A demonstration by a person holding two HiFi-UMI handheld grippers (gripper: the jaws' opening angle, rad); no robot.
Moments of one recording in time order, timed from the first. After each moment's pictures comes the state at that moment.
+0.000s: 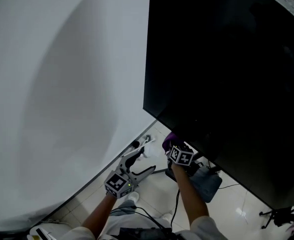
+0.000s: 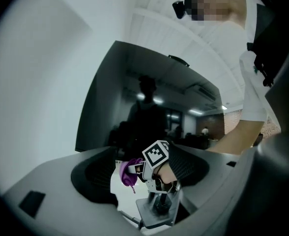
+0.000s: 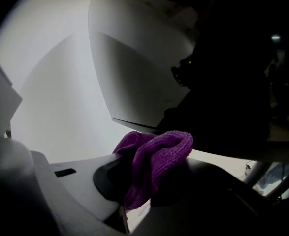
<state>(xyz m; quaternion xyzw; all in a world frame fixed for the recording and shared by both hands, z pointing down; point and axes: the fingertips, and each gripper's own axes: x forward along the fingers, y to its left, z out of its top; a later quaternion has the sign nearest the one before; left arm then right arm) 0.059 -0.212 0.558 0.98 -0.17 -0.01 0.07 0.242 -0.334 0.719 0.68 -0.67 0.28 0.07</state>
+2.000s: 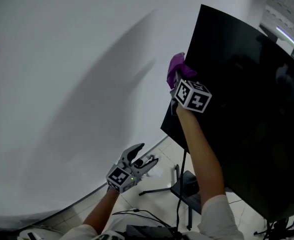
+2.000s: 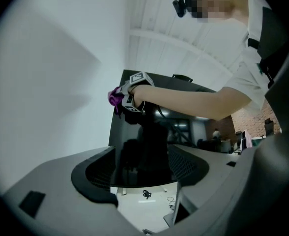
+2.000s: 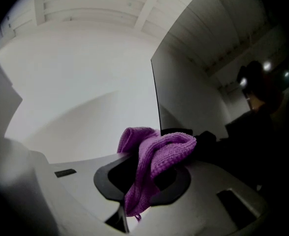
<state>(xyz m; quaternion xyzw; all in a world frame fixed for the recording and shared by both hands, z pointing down) -0.036 -0.291 0.487 0.97 -0.22 -0.08 -0.01 0.075 -0.522 0.243 0.65 -0.76 -0.03 -0.05</state>
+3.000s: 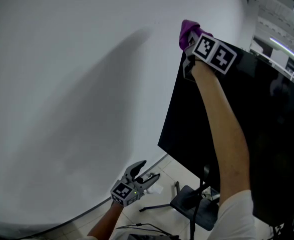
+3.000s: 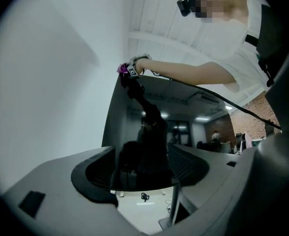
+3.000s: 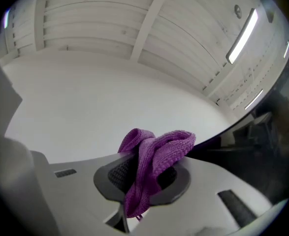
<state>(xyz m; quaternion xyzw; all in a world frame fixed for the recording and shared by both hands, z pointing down) -0.024 -0.265 0.479 0.97 -0.22 -0.09 -0.01 0.082 -0.480 -0.022 0.63 -0.75 -0.10 -0.16</state>
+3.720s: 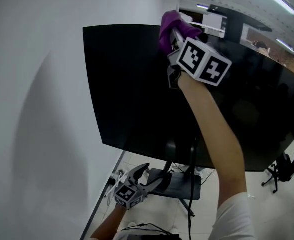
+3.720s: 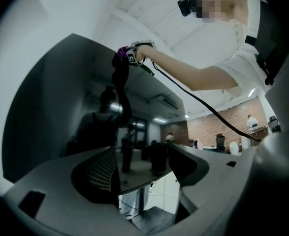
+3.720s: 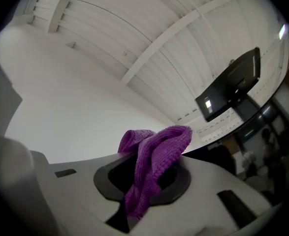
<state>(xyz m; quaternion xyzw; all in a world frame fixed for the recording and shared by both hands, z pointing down) 0.156 -0.127 0.480 1.00 0.03 -0.07 0.00 0.260 -0.246 -0.040 0.73 -0.63 -0.20 -0.16</state>
